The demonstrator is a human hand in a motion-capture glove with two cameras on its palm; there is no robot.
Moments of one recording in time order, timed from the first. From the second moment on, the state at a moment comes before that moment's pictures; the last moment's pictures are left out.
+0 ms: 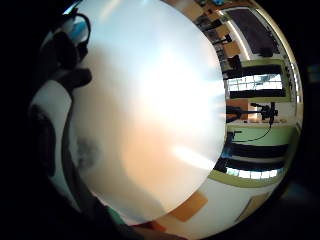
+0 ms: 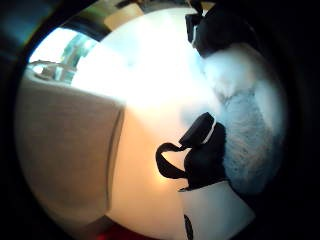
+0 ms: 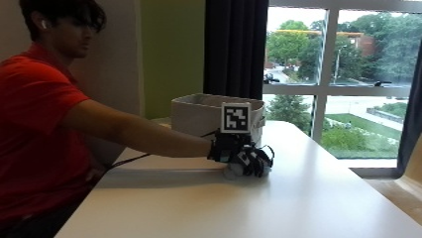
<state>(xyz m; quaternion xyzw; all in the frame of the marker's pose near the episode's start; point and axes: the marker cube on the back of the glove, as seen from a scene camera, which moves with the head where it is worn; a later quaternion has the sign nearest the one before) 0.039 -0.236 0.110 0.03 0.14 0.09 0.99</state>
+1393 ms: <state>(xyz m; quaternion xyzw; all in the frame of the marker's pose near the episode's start) -0.027 -0.212 -0.045 0.17 0.09 -0.07 0.98</state>
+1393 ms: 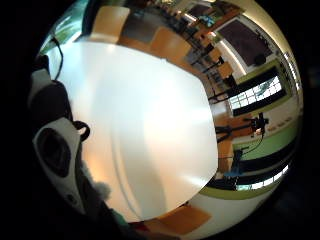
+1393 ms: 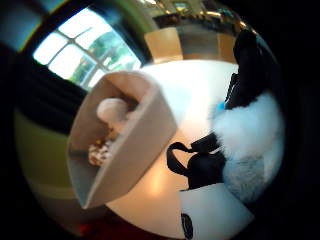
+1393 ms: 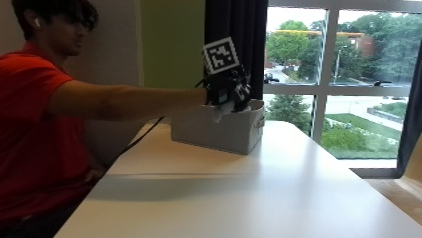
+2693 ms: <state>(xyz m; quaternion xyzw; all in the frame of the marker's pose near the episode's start) -0.249 -0.190 -0.049 -0.03 0.07 -0.23 0.97</state>
